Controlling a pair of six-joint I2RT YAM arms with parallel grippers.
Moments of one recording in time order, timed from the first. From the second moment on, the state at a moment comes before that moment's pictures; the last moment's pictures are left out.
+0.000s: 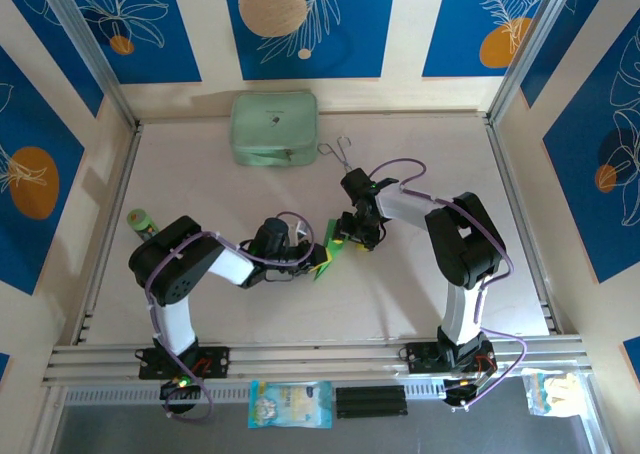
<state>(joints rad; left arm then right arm) -0.70 1.84 0.57 0.72 0.56 -1.11 0.54 1.89 1.19 -0.72 -0.22 0.75</state>
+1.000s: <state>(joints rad) -0.77 1.64 0.69 0.20 0.42 -0.79 0.54 1.90 1.19 -0.73 -0.22 0.75</state>
